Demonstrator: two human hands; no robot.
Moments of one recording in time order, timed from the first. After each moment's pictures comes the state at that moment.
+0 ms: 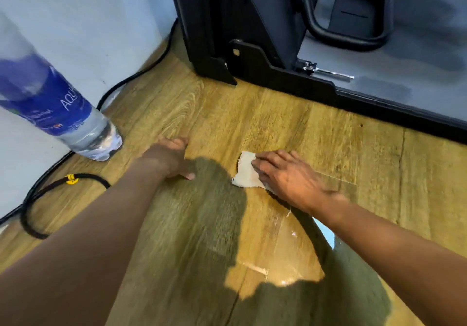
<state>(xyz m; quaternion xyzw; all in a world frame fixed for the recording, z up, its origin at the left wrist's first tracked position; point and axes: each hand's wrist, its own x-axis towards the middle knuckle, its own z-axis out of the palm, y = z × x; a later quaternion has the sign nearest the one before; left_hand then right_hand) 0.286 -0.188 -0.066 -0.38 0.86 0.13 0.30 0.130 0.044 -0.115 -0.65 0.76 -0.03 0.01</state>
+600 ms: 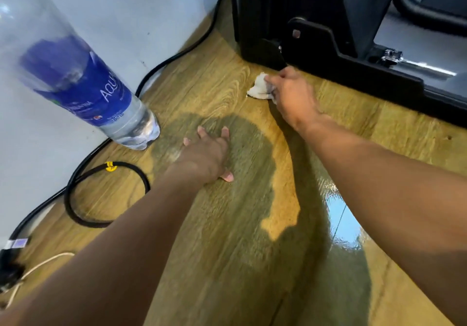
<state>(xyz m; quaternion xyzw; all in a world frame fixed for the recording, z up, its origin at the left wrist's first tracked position) 0.283 -0.194 -0.082 -0.37 0.86 0.13 0.32 0.077 -0.151 -0.118 -0.50 0.84 -0.18 0.06</state>
